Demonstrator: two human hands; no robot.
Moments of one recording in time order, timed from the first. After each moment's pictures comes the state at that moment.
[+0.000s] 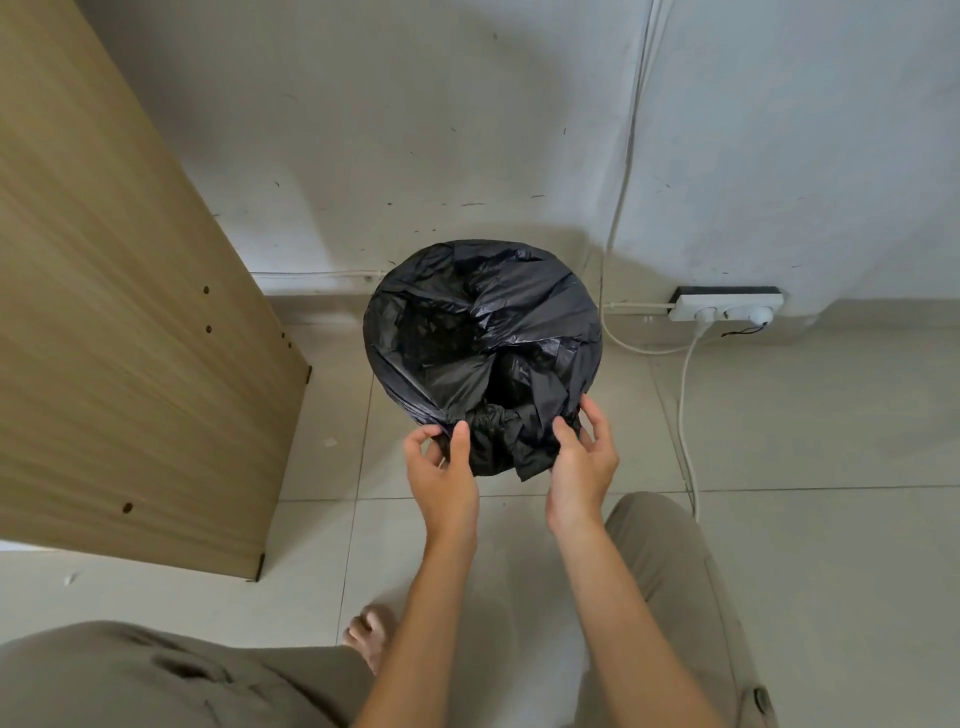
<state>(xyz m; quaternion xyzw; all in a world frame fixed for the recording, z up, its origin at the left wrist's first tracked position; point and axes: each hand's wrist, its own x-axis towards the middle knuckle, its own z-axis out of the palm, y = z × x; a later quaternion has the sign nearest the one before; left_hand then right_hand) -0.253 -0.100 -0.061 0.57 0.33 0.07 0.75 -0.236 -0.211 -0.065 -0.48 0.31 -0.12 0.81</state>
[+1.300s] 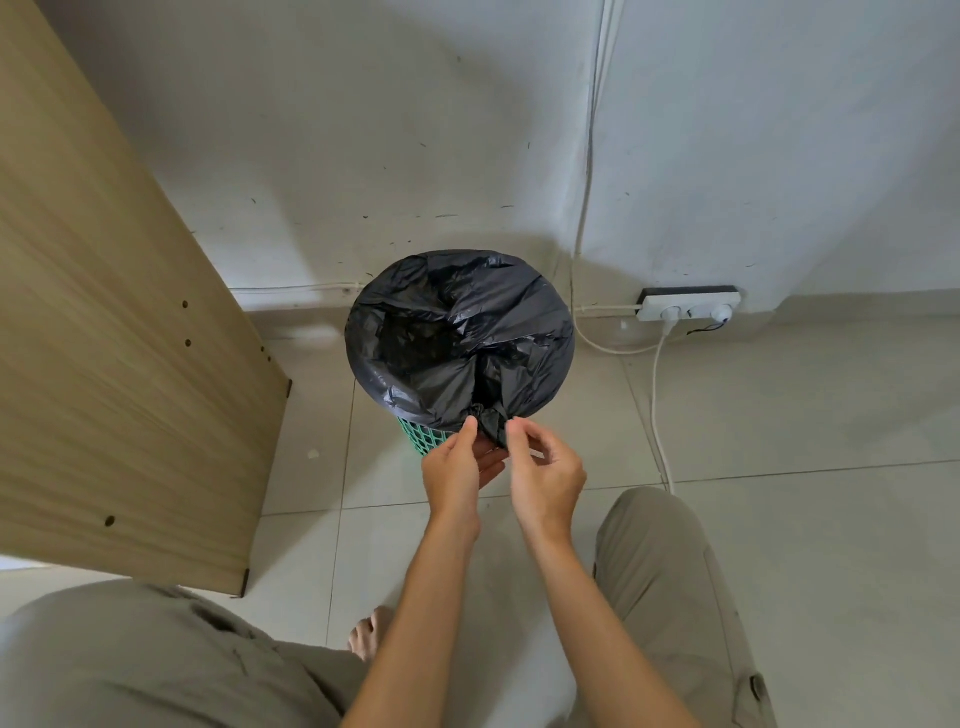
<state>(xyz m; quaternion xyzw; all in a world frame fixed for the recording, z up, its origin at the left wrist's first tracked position) -0.251 -0.119 -0.038 0.50 0.33 -0.08 0.79 -0.265 -0.196 -0.058 -0.72 0.25 -0.16 0.63</state>
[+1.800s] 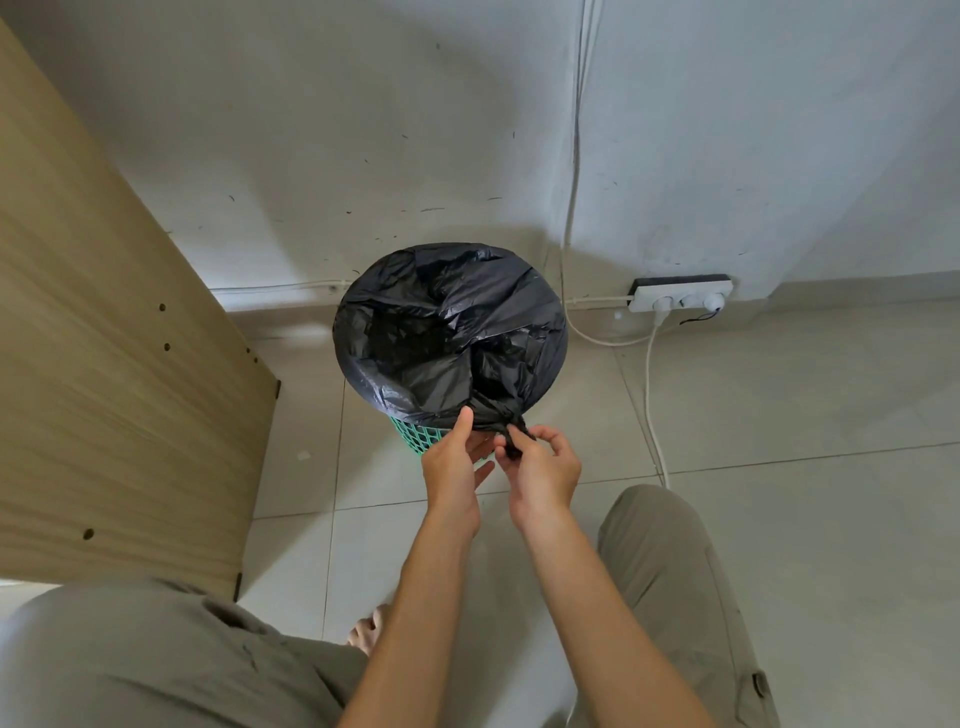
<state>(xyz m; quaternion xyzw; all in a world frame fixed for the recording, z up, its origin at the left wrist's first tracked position) -0.242 -0.125 -0.046 0.50 0.33 -0.12 0.79 -0.250 -0.204 -0.050 -0.42 0.40 -0.08 0.81</state>
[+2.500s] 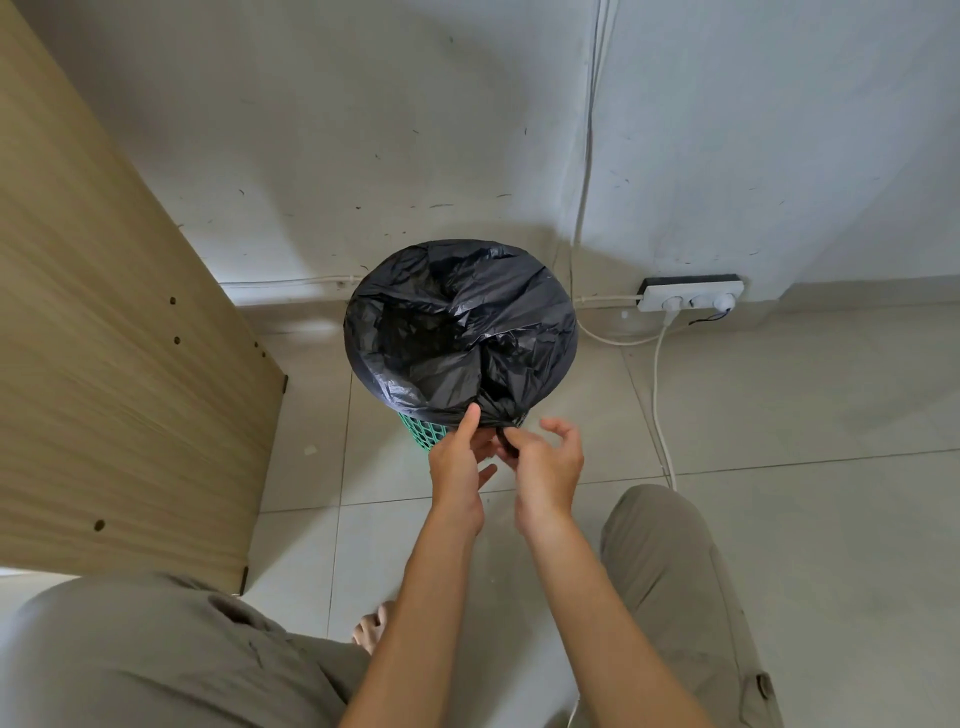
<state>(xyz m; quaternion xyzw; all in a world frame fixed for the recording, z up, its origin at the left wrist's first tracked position) -0.241 -0.120 -0.047 0.51 0.32 -0.13 0.78 -0.249 -0.197 -0.054 -0.50 0.38 -0.08 0.77</state>
